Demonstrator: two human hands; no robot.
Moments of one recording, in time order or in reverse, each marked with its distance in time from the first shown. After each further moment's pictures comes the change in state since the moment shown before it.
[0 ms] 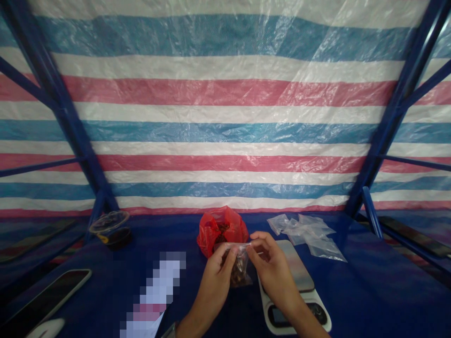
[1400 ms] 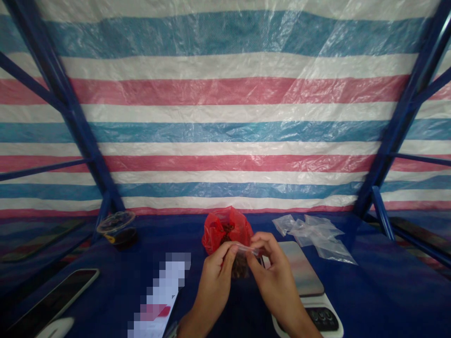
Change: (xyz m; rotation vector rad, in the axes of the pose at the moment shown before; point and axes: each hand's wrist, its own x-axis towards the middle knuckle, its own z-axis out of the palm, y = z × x) left_hand -0.001 0.015 -0.015 0.160 -0.010 0.116; right_hand -0.012 -0.008 0.018 -0.044 0.060 -0.172
